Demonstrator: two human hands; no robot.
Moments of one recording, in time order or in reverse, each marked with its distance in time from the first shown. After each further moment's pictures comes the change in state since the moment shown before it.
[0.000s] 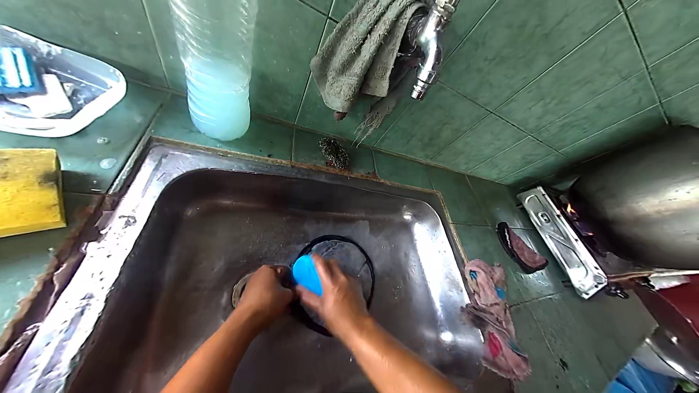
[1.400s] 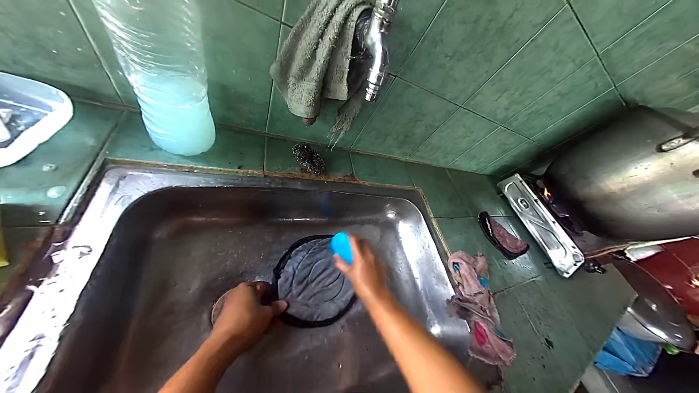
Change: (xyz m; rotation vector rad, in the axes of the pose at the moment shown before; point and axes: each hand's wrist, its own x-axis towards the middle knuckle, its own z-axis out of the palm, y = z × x) left_hand -0.004 -0.004 0.004 0.034 0.013 -0.007; right_hand 0.024 0.063 -0.011 -0.043 0.149 0.171
